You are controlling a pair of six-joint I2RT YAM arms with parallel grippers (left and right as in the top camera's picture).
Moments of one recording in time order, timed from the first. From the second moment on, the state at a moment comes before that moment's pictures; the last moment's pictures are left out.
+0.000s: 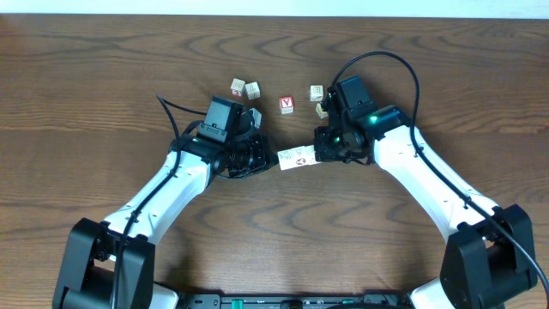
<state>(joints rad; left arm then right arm) -0.38 1.59 0.96 -0.43 0.60 -0.67 0.44 1.69 1.25 -0.78 -0.21 0.39</state>
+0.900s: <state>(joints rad) -0.38 1.63 0.96 -0.43 0.57 -0.67 0.45 1.69 1.21 -0.73 -0.21 0.41</state>
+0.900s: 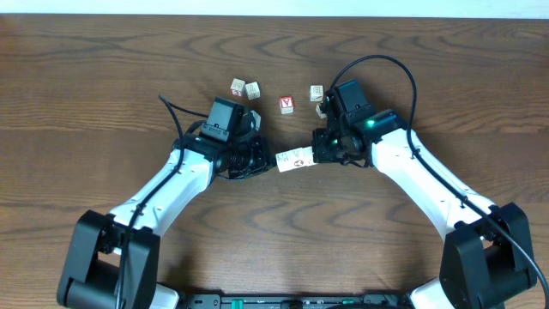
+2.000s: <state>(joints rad) -0.40 1.65 0.96 -0.42 0.55 -0.67 0.46 1.69 1.16 -0.68 -0.18 0.42</state>
